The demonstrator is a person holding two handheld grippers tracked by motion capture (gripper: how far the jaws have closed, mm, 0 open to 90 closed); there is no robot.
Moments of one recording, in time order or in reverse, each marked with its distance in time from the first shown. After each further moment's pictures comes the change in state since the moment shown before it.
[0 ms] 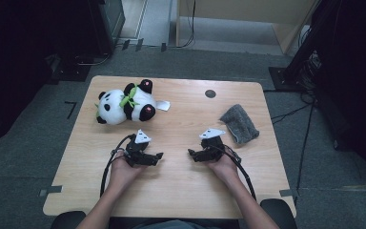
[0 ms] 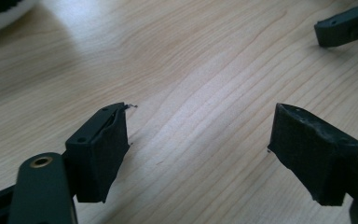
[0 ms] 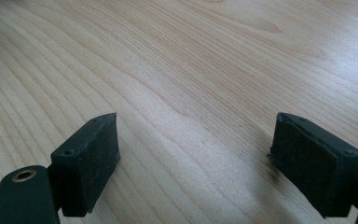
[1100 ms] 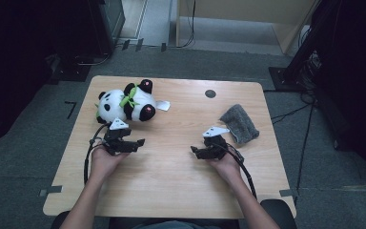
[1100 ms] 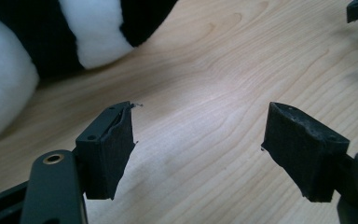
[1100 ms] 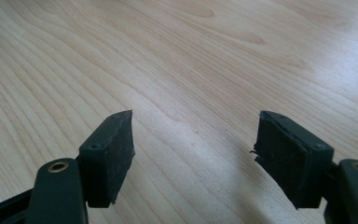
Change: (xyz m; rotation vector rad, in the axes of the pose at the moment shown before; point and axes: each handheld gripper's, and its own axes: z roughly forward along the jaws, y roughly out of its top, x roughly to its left) left arm 0.055 0.010 -0.039 -0.053 0.046 -0.058; right arm -0.006 0.004 -0.012 -0.021 0.010 0.016
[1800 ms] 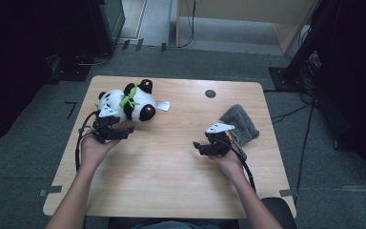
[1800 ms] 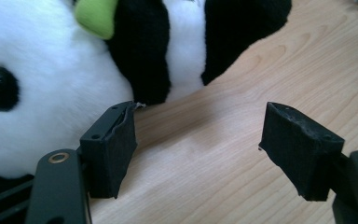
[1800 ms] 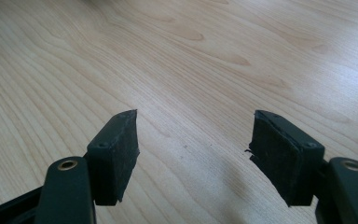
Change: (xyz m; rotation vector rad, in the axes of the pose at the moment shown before) left arm 0.035 0.026 -0.022 -0.021 0.089 -0.016; right arm -0.008 0.009 -0.011 -0.039 0.013 0.003
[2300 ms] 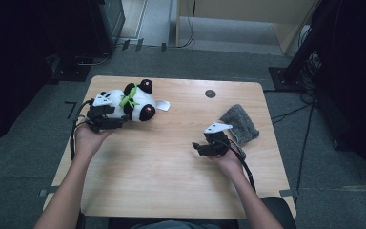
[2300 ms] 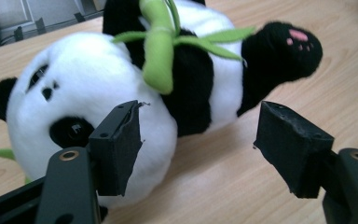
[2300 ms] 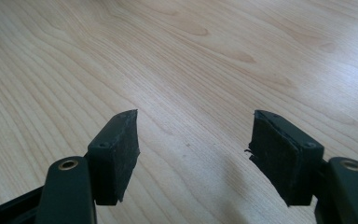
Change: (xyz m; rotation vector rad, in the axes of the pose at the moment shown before) left arm 0.022 0.026 -0.008 -0.038 0.043 0.007; right arm 0.002 0.002 0.003 0.029 0.002 -0.020
